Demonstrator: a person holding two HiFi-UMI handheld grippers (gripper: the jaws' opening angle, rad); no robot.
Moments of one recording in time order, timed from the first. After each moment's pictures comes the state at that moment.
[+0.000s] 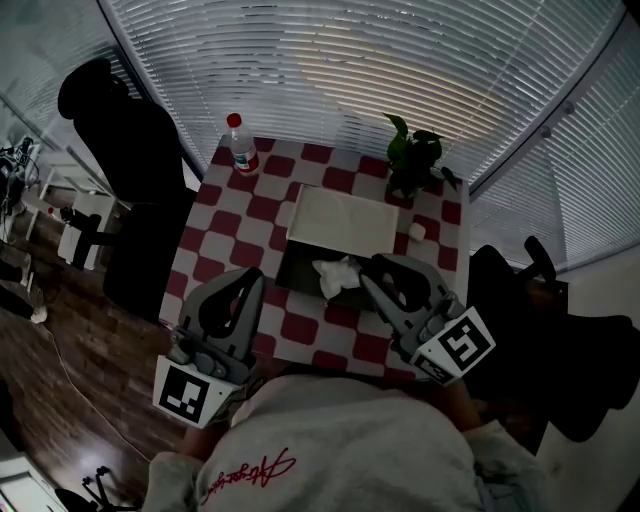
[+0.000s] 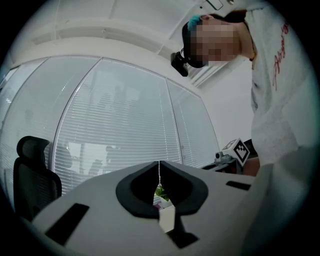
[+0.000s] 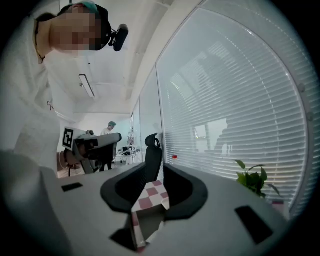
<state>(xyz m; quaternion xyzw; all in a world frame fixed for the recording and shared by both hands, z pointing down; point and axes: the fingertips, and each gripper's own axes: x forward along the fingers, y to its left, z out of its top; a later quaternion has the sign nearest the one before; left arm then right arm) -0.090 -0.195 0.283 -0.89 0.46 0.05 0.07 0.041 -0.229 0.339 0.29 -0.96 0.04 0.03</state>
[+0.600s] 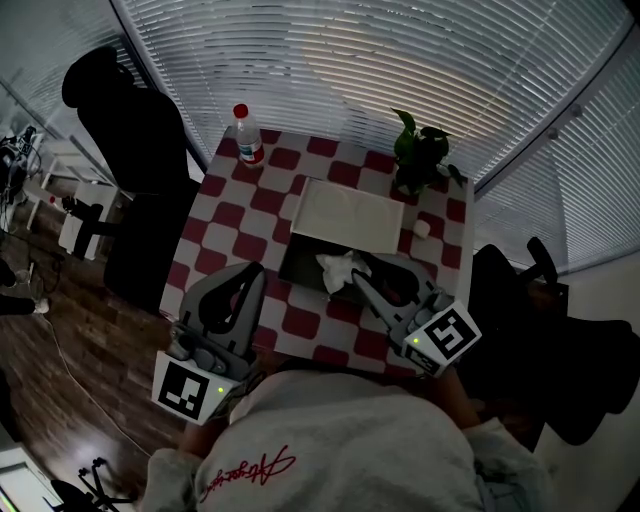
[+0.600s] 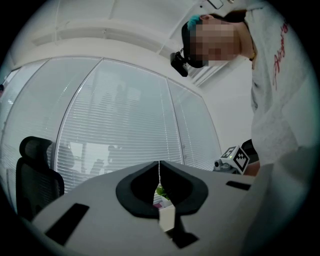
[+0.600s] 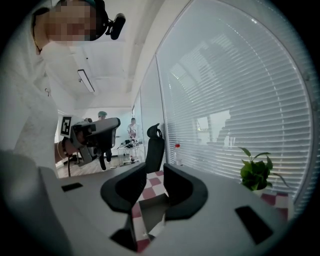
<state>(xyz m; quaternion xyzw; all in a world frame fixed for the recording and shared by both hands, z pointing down) -0.097 -0.191 0.283 -0.88 0.46 0.05 0.07 0.026 -0.229 0.377 0.28 -0.96 0.06 0.07</state>
